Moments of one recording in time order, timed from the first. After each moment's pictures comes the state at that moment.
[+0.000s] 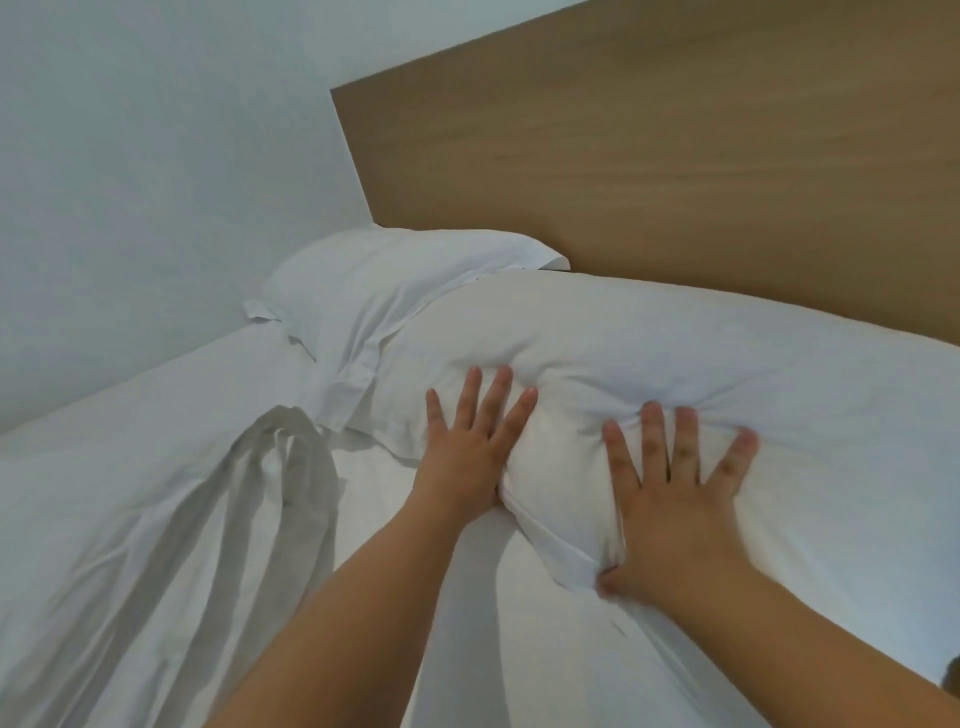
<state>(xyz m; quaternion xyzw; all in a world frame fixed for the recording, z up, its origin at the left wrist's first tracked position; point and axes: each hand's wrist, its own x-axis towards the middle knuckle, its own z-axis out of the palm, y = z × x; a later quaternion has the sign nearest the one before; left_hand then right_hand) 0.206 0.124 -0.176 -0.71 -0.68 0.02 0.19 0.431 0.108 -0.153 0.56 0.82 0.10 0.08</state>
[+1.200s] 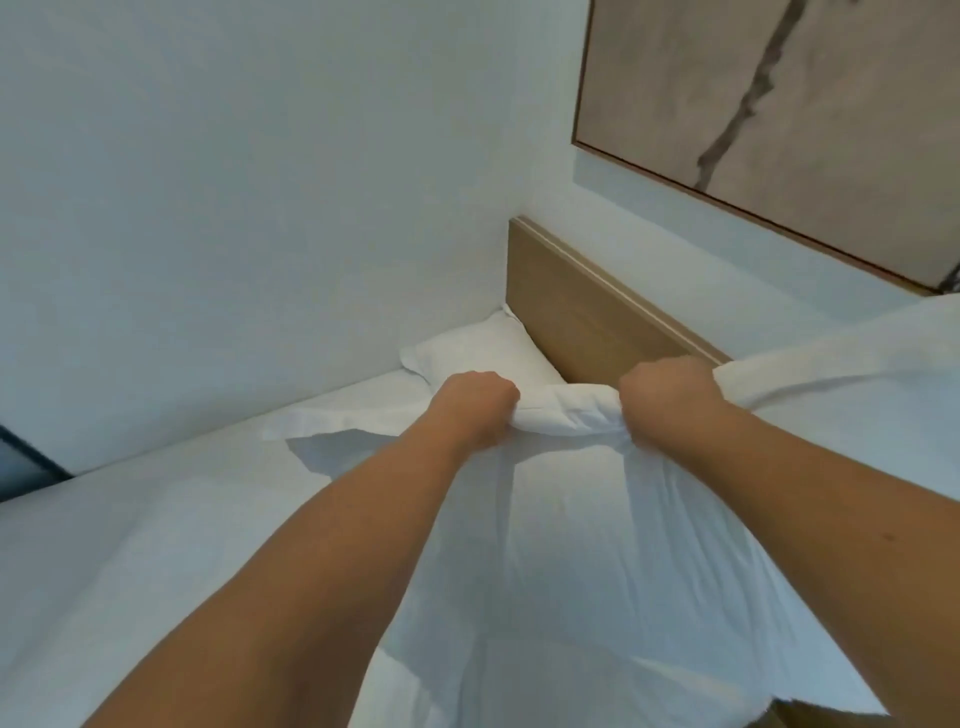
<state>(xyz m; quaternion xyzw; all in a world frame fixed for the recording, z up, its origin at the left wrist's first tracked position) 0.044 0.046 0.452 -0.64 -0.77 0.06 0.00 0.219 0.123 0.524 0.38 0.88 0.16 0.23</state>
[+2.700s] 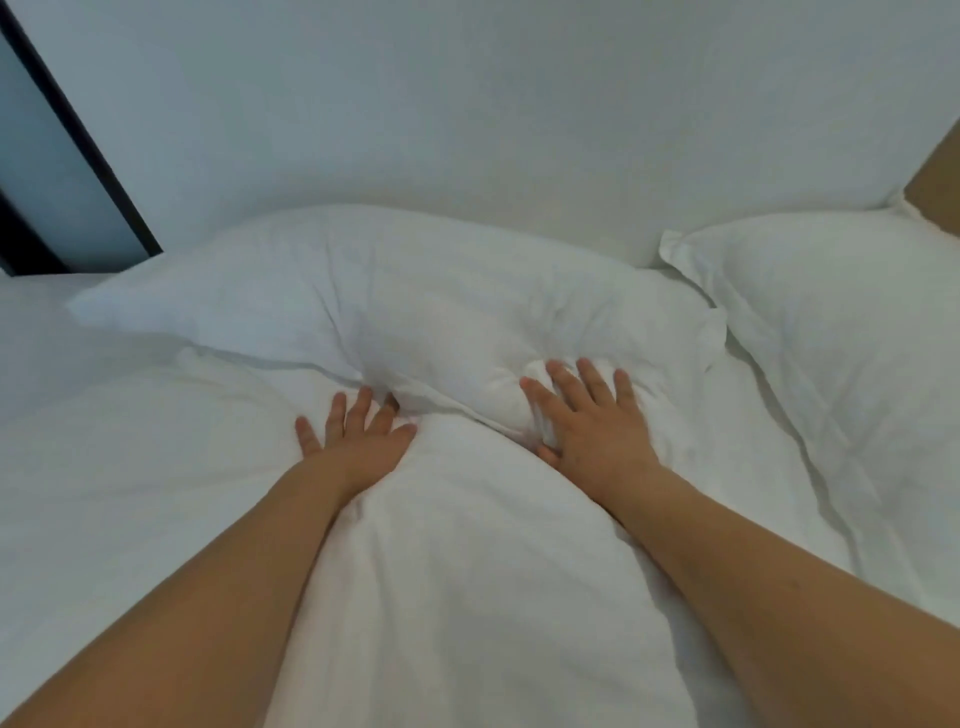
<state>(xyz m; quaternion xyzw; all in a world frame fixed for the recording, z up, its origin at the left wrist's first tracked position) -0.389 -0.165 -0.145 -0.15 -0.96 -0.06 -0.22 -0.248 0.060 -0.125 0.11 0.99 0.05 -0.03</state>
